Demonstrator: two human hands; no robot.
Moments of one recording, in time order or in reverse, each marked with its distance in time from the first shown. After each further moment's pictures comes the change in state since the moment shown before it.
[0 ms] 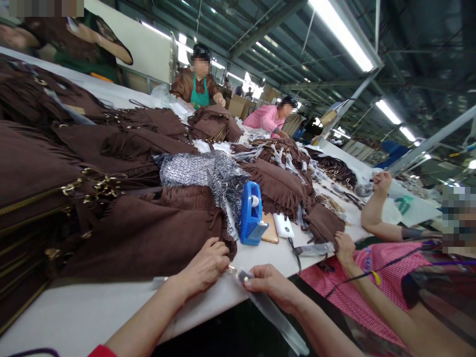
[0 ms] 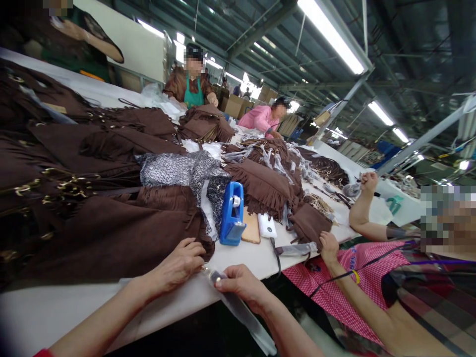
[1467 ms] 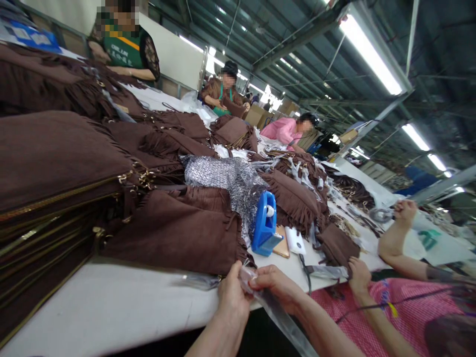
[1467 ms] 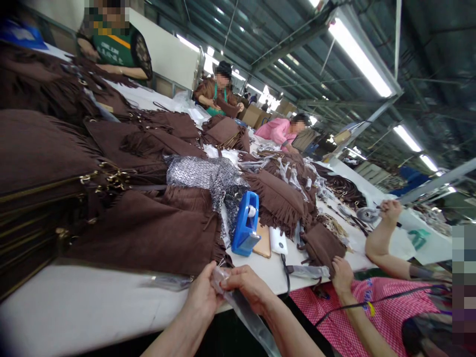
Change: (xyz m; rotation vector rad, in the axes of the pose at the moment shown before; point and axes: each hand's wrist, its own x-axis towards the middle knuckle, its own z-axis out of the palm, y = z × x) left_hand 0.035 0.068 0.038 -2.316 0.893 -1.432; right_hand 0.016 -0.025 0.015 -0.028 -0.007 0.062
